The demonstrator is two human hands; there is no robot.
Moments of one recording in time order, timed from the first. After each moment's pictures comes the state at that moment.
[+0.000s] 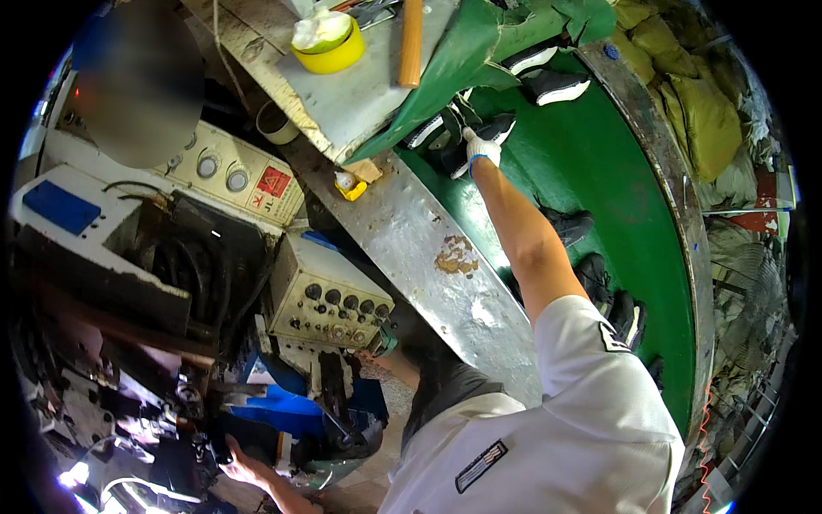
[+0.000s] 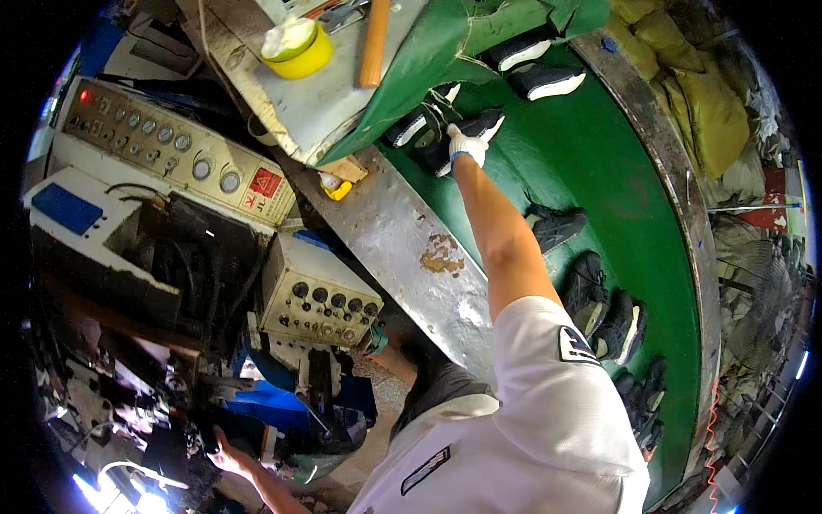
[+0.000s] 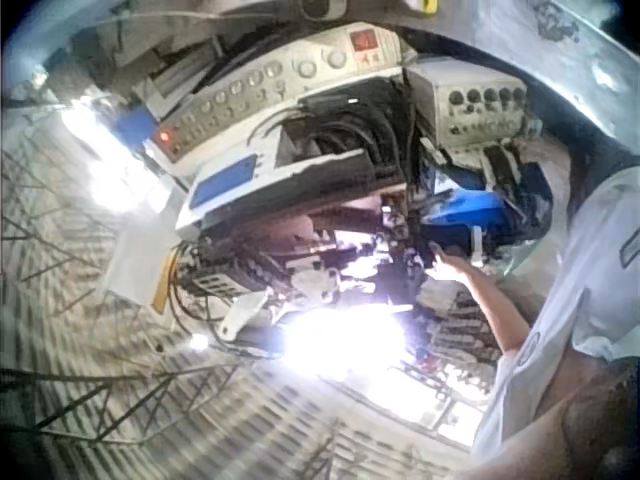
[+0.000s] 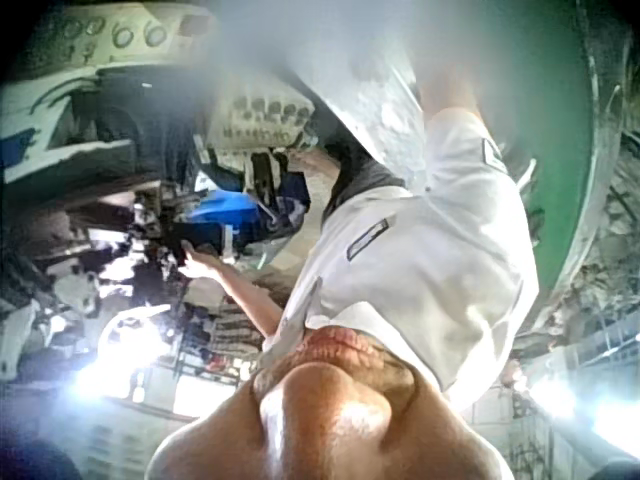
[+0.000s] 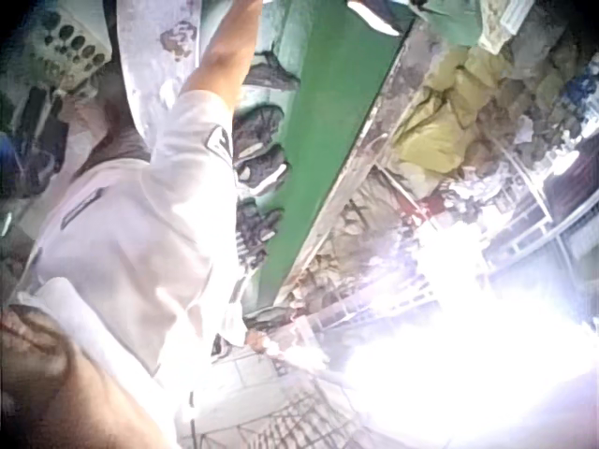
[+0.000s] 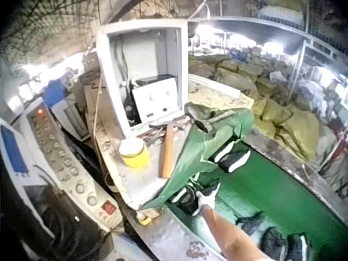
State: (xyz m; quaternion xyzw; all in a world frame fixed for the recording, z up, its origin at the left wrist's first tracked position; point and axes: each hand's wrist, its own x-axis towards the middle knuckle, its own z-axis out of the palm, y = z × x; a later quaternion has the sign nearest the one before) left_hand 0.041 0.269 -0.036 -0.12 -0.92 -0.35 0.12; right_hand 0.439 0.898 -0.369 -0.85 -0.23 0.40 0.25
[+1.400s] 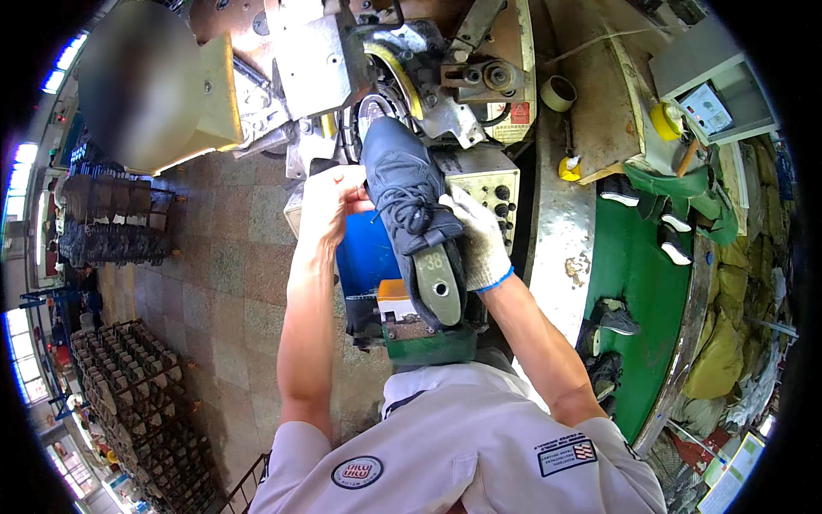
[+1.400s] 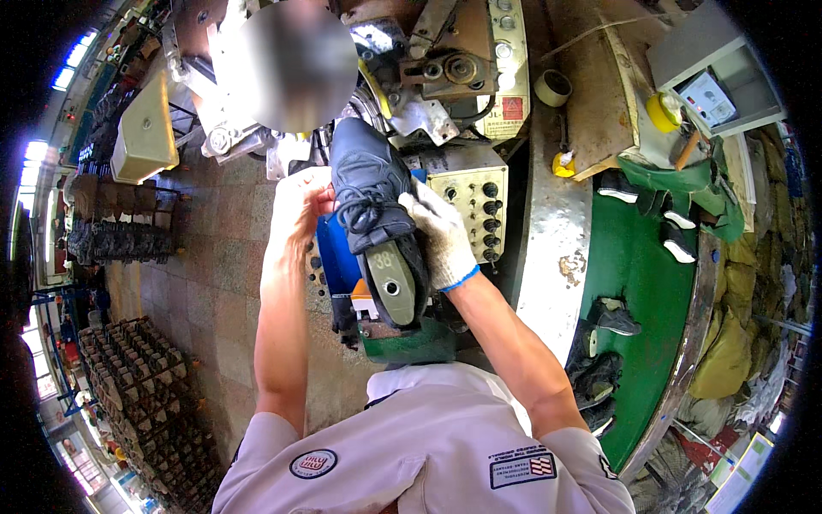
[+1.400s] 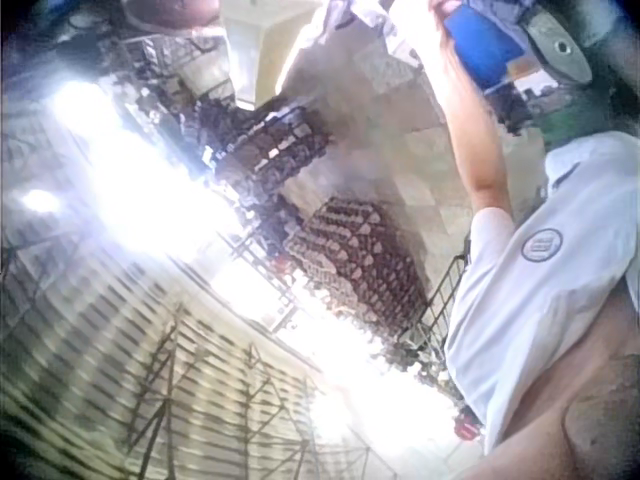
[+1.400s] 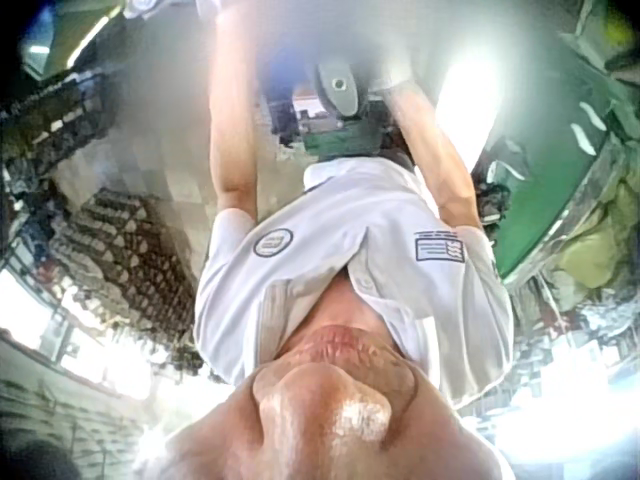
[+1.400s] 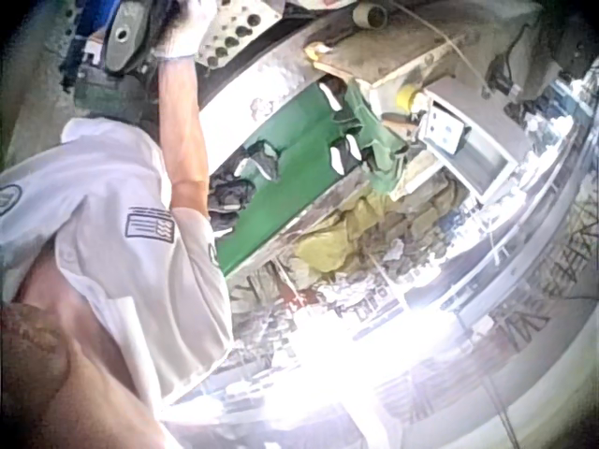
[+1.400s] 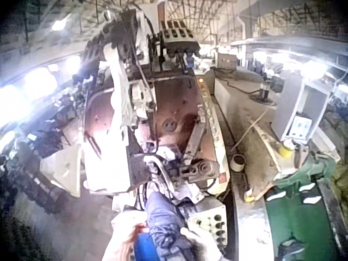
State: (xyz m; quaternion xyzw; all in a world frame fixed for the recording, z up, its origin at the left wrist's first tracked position) left_hand -0.058 0.207 -0.045 -0.05 -0.62 -0.71 -0.32; right_hand 0.124 0.362 -0.026 -0.22 -0.37 0.89 0.12
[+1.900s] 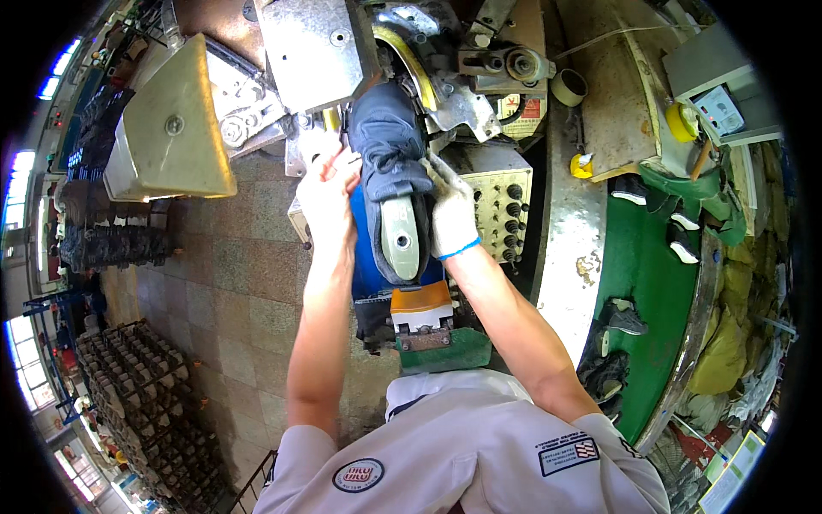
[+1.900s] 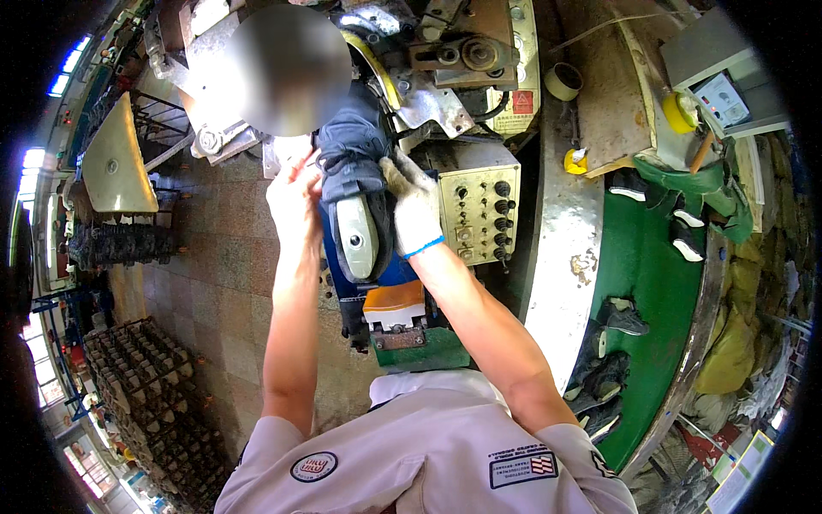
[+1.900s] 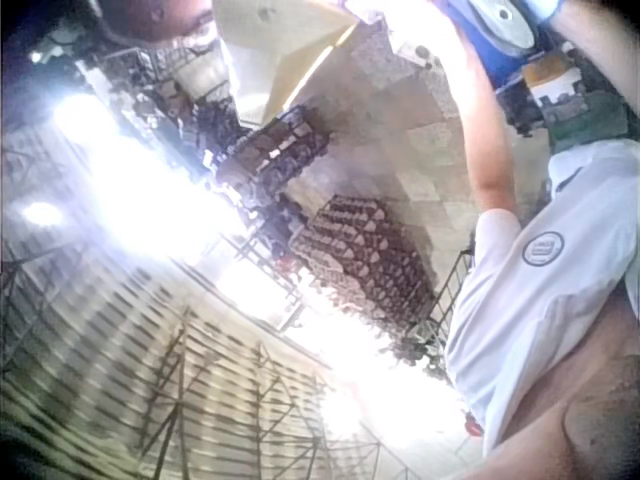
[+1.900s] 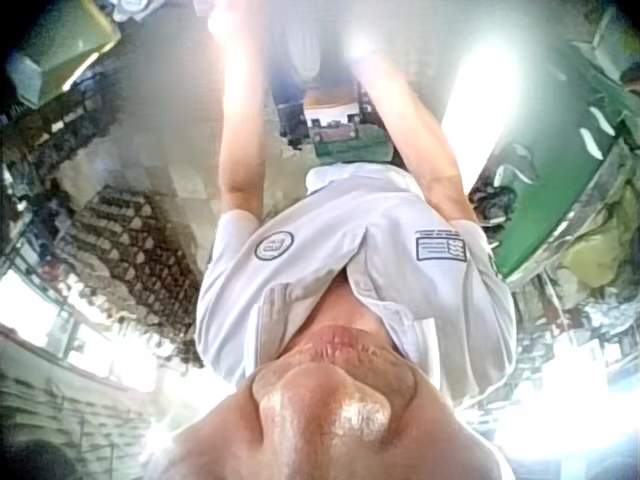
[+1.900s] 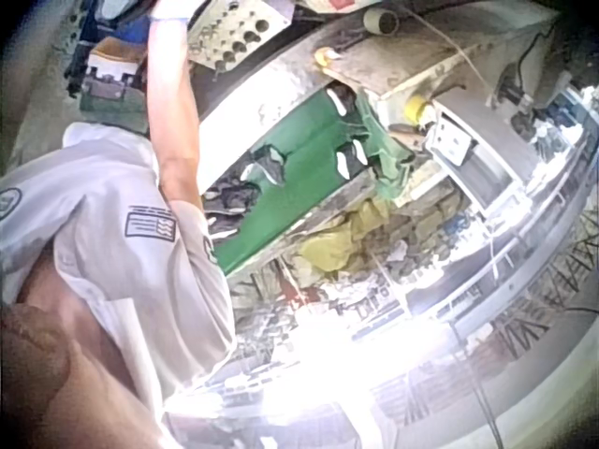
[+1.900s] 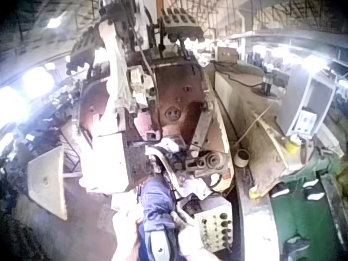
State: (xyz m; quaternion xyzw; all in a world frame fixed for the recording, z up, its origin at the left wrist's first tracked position) left_hand -0.070 0.224 -0.048 0.01 -0.62 -0.77 -0.14; right_hand 0.033 0.339 -0.075 -0.26 -0.30 0.89 0.24
